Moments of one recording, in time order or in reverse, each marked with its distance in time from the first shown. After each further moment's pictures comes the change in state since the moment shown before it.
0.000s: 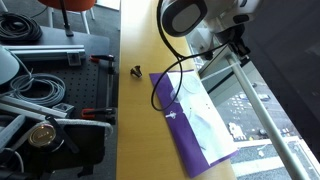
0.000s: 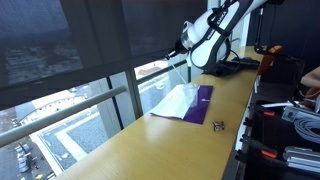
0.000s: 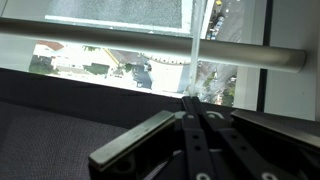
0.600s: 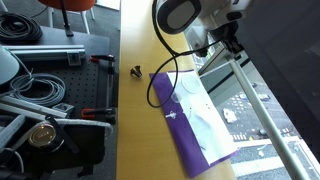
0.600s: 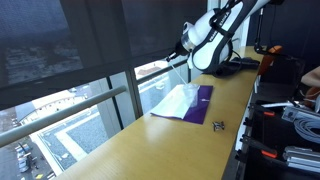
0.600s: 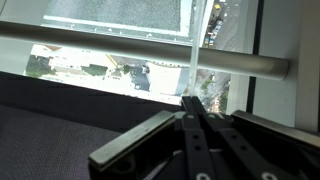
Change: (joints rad) arm 0.067 -0.001 -0.039 -0.039 0.012 0.003 0.002
